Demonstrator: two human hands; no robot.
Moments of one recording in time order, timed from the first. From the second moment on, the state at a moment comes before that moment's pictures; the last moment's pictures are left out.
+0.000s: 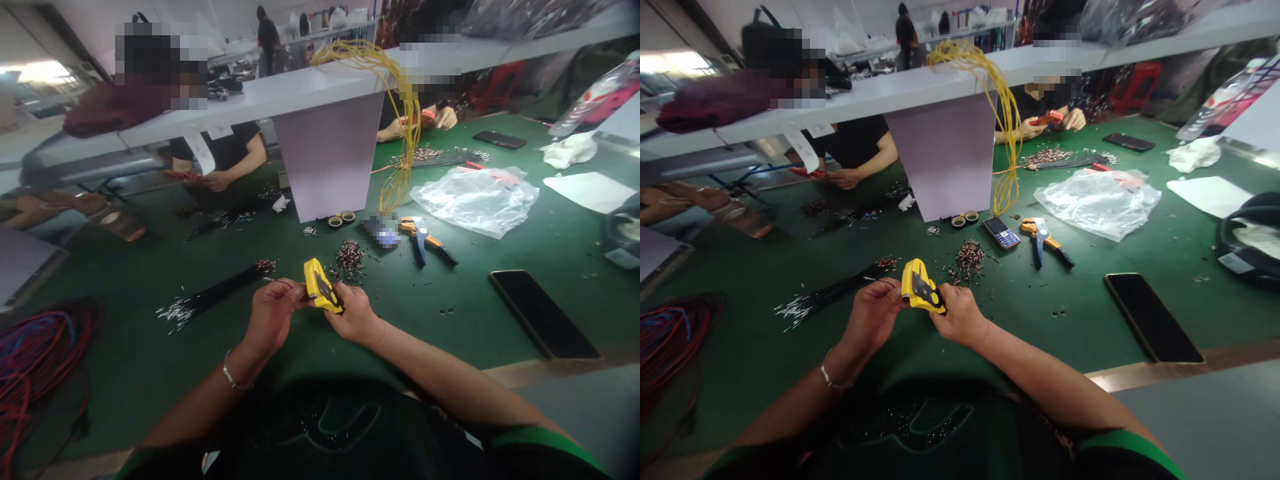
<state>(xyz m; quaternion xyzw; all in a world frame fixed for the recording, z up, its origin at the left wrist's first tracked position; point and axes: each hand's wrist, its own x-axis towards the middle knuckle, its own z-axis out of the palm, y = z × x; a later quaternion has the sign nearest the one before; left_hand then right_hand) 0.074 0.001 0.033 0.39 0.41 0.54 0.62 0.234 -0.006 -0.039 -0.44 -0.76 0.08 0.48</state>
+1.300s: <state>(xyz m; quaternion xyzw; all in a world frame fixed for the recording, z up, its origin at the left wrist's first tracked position) 0.071 0.023 -0.004 0.39 0.45 0.42 0.68 0.245 0.004 -0.023 -0.26 -0.38 0.71 0.53</state>
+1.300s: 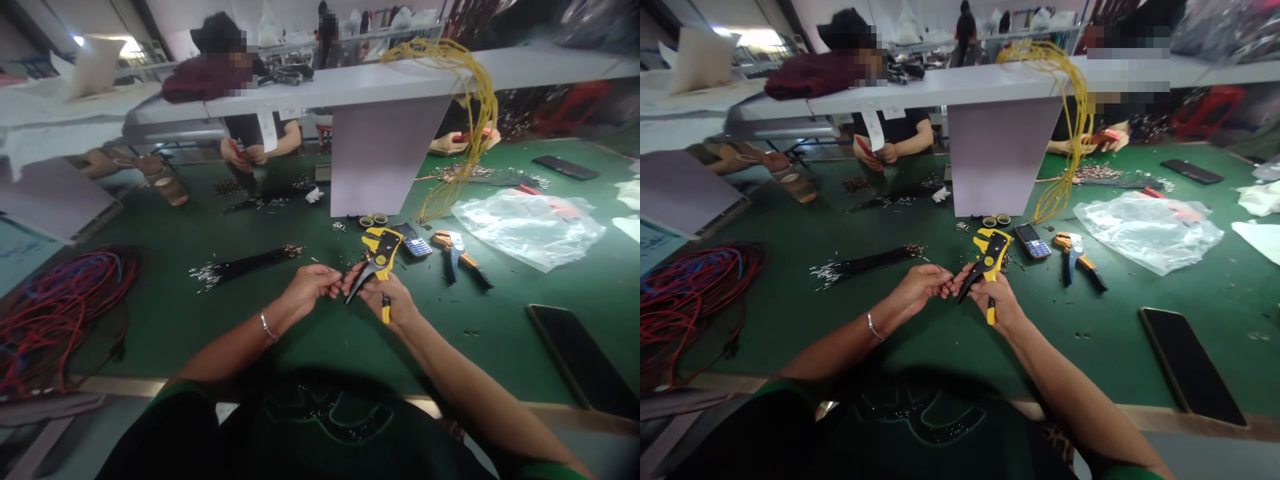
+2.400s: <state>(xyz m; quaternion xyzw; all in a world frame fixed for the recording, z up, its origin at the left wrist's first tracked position) 0.035 -0.007 0.051 0.43 0.45 0.58 0.53 0.230 -0.013 -0.036 -0.26 -0.54 0.64 0.47</state>
